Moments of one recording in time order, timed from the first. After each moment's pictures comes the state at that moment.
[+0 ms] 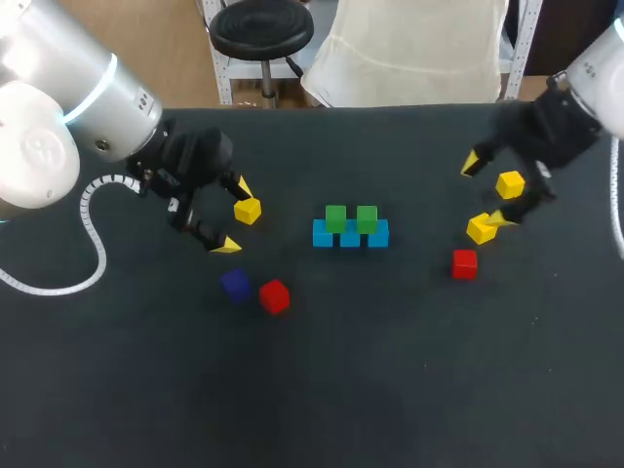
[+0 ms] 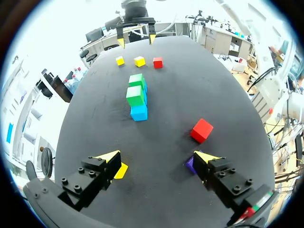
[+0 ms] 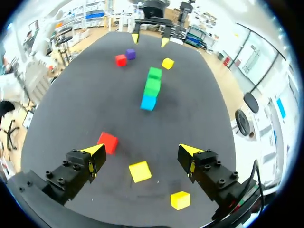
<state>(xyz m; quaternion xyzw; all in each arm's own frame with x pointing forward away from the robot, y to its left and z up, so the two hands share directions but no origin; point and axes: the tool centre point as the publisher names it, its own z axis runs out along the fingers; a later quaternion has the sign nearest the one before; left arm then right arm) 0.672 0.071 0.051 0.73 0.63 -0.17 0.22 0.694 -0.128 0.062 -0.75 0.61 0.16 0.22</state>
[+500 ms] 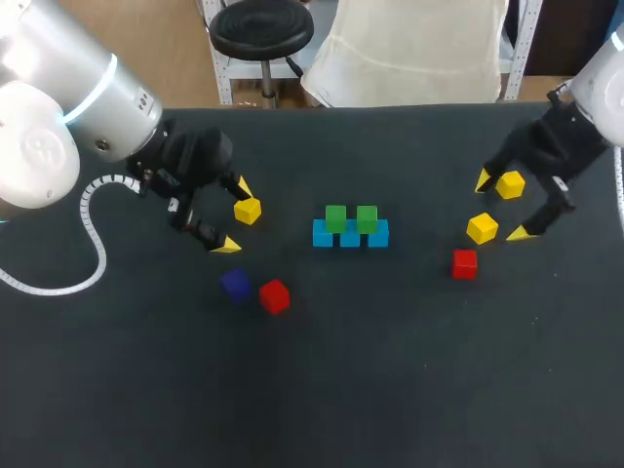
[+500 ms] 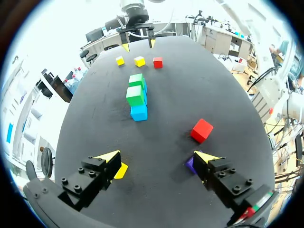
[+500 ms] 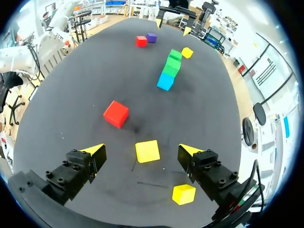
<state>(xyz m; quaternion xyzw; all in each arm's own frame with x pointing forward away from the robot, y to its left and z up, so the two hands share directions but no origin) 0.672 0.071 0.051 0.73 0.63 -0.17 0.22 0.694 -0.156 0.030 -0.80 0.55 0.14 0.19</state>
